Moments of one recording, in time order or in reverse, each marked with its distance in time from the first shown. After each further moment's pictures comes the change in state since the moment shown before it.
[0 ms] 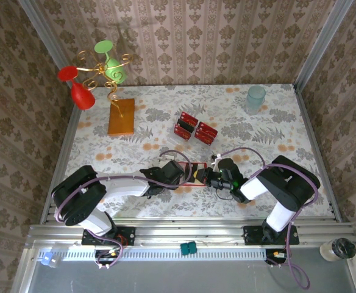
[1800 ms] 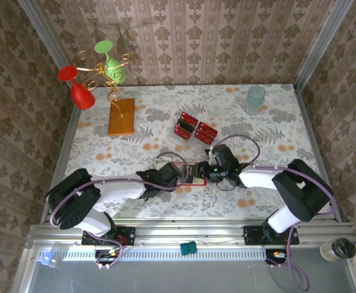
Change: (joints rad) left arm -0.003 -0.064 -0.050 -0.016 -0.008 -0.007; right arm -0.046 -0.141 0.268 -0.678 -0.107 -0.222
